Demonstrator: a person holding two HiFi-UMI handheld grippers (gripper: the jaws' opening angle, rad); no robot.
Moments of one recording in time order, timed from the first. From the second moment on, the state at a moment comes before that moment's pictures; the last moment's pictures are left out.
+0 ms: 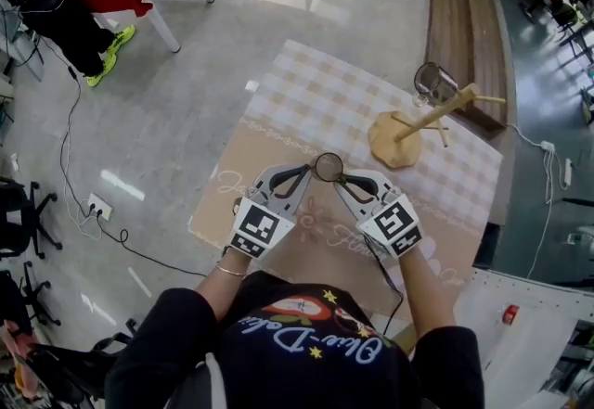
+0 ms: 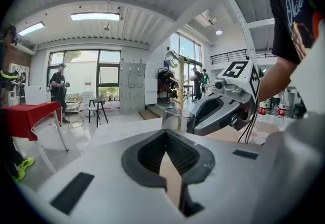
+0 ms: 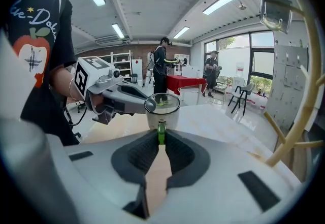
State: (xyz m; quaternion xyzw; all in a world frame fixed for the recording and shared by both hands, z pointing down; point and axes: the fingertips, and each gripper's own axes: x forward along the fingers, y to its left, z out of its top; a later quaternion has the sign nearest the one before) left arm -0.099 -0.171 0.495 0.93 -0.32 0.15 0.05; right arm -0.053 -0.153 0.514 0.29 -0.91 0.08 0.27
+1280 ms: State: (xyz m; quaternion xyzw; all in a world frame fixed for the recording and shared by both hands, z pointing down) left arm -0.001 -0.144 0.460 0.96 -0.25 0.14 0.02; right arm 0.047 -0.116 0.472 0.39 -0.87 0.04 0.29
